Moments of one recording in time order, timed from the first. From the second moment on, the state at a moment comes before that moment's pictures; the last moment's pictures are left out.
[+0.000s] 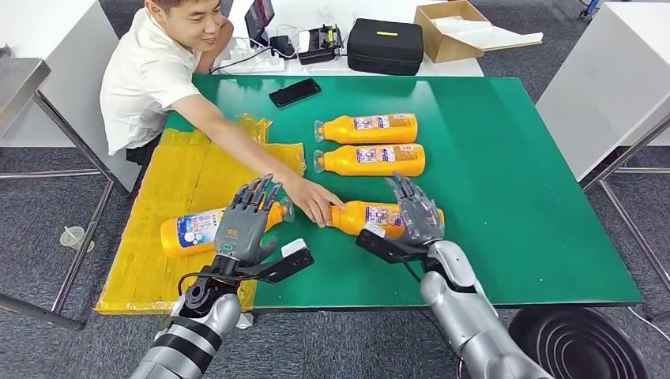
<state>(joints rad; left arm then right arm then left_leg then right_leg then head) -0.39 -0.19 -0.41 -0.96 -1.11 0.43 -0.13 -0.39 -0.09 0.34 -0.93 1.05 -0.20 -0.26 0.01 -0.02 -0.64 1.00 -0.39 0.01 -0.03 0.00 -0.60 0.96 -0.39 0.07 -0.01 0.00</state>
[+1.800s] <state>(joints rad) -0.33 -0.23 -0.69 -1.10 -0.64 0.38 -0.37 -0.74 -0.32 0.51 -0.45 0.91 0.39 -0.26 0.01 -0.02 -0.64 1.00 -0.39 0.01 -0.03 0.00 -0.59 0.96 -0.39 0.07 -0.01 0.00</state>
